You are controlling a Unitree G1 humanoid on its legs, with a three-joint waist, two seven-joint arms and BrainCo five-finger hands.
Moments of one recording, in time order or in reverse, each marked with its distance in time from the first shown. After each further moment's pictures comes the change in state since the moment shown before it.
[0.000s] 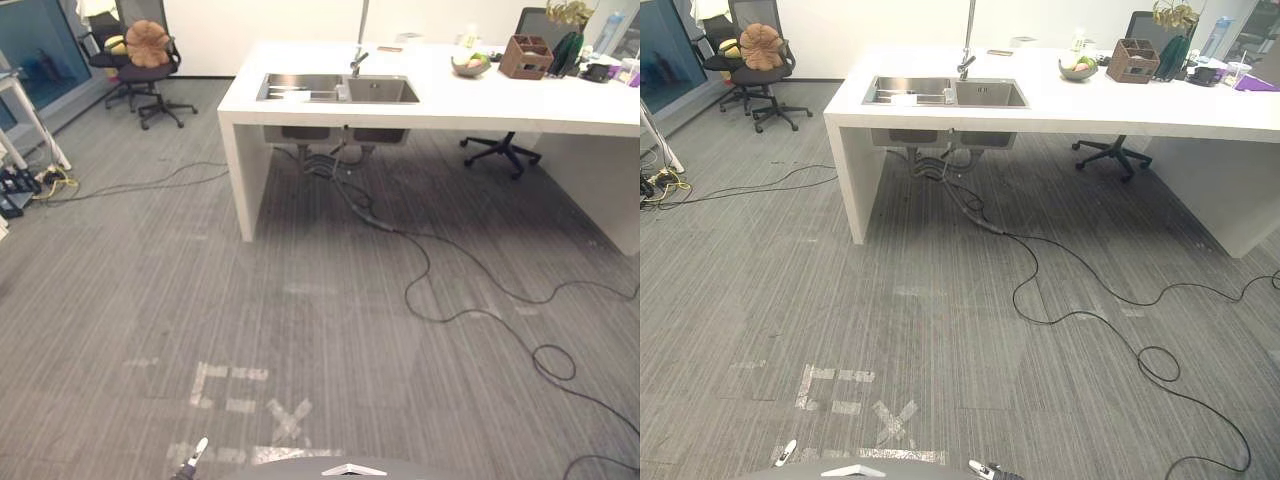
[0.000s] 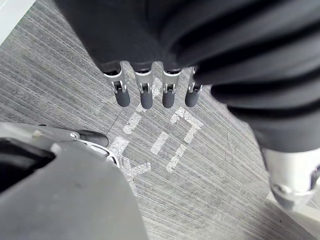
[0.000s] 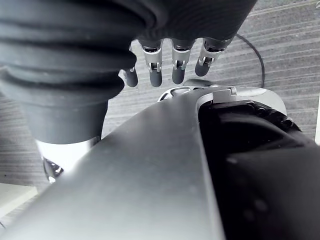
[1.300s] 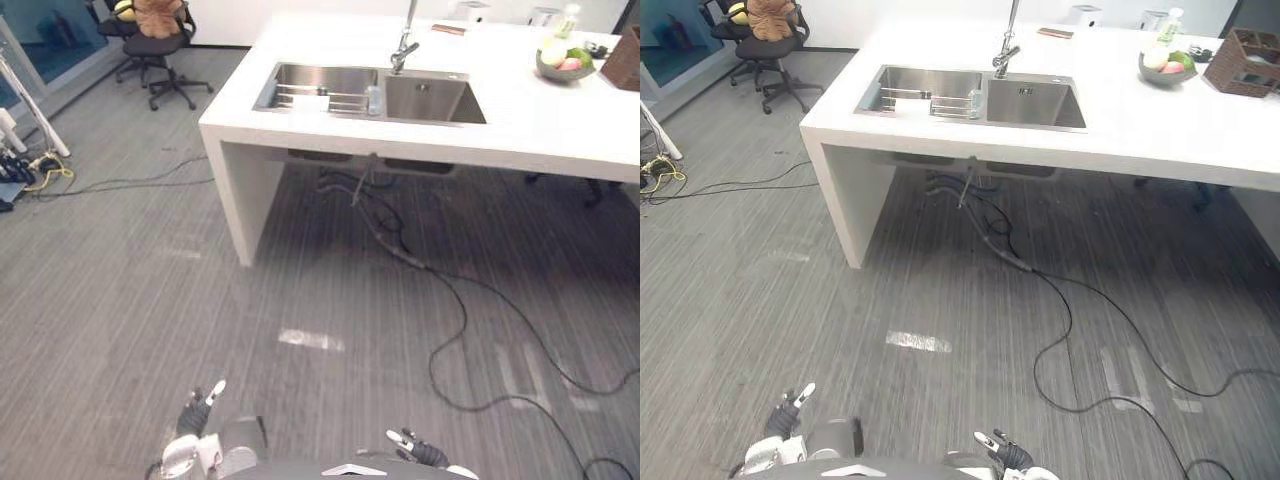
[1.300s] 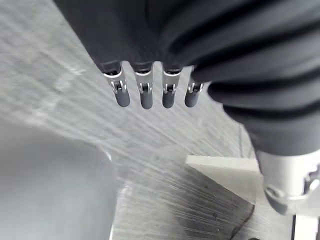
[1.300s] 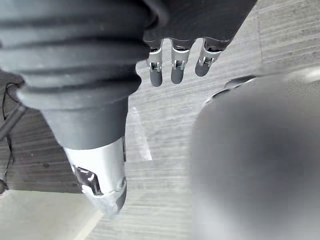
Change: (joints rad) left arm -0.080 -0.082 0.055 -0.269 0.367 -0.126 0.170; right arm -0.051 -0.001 -0.008 -0.089 0.249 0.014 -0.008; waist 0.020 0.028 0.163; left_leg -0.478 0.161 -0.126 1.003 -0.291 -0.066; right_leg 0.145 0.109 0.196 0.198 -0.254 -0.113
